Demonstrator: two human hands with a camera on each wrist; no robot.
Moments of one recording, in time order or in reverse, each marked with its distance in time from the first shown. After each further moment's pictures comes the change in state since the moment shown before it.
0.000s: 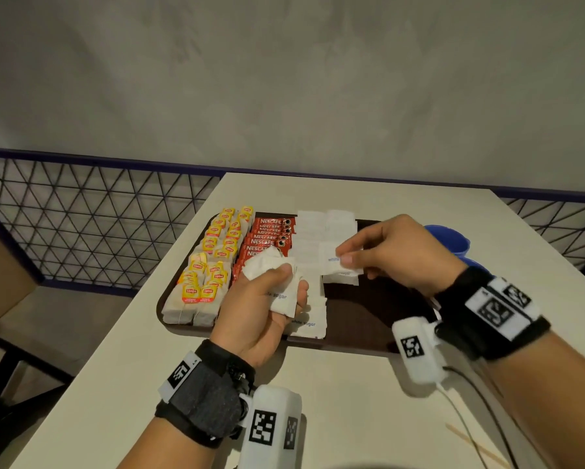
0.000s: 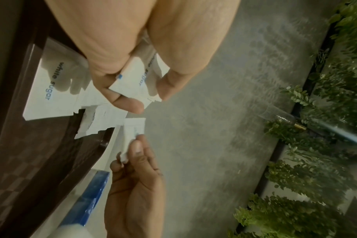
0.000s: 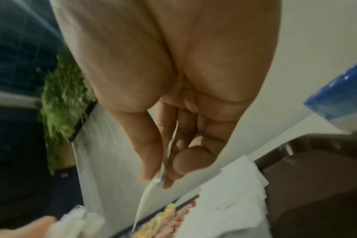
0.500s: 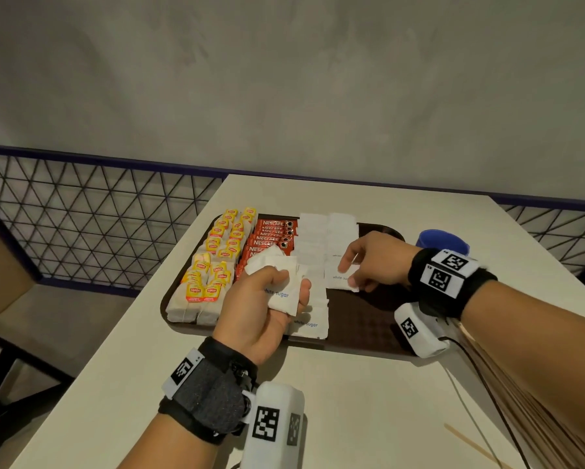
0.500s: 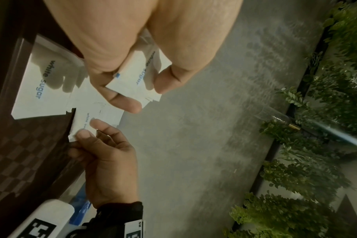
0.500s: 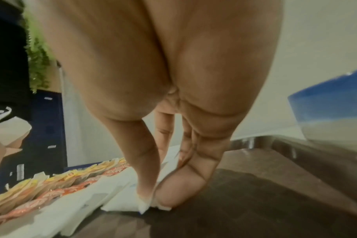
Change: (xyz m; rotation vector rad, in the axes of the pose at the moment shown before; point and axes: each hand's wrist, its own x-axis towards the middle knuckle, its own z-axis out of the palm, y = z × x) left_hand -0.013 0.010 0.011 -0.028 0.066 -0.072; right_hand 0.054 0.031 0.010 -0.369 -0.223 0.145
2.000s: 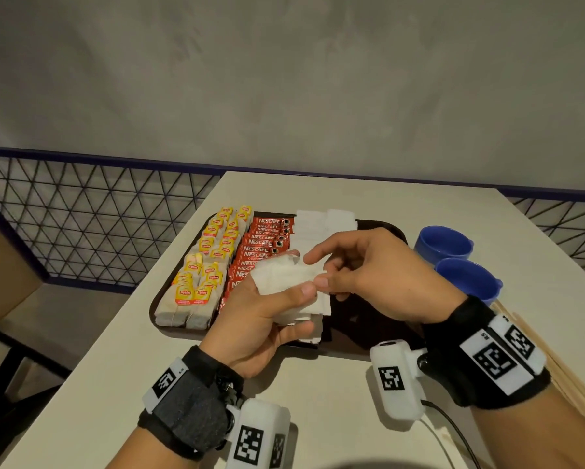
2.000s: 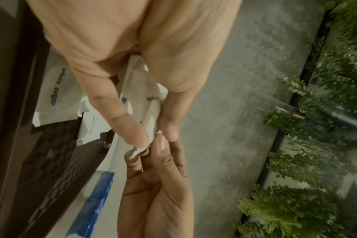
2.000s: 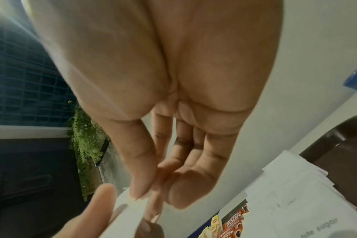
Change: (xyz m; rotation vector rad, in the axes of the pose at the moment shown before) left_hand 0.008 -0.010 -0.013 0.272 -0.216 0.042; right_hand -0.080 -0.034 0.012 0.380 0.077 -0.376
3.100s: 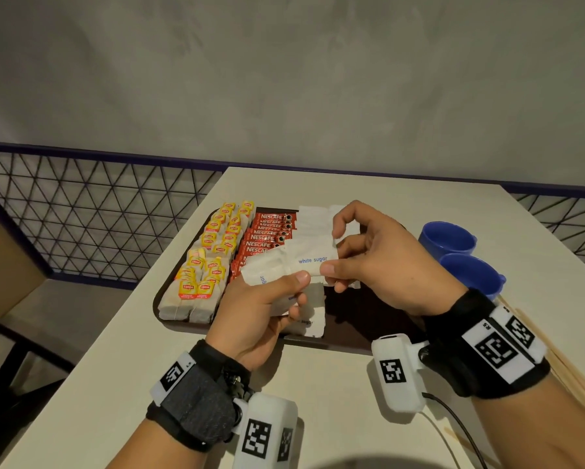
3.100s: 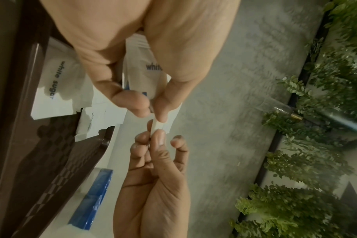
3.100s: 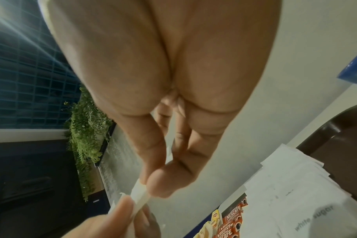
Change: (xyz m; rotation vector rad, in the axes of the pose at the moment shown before) left_hand 0.000 -0.003 0.001 -0.026 0.133 0.077; right_hand 0.004 0.002 -0.001 0.116 0.075 0.027
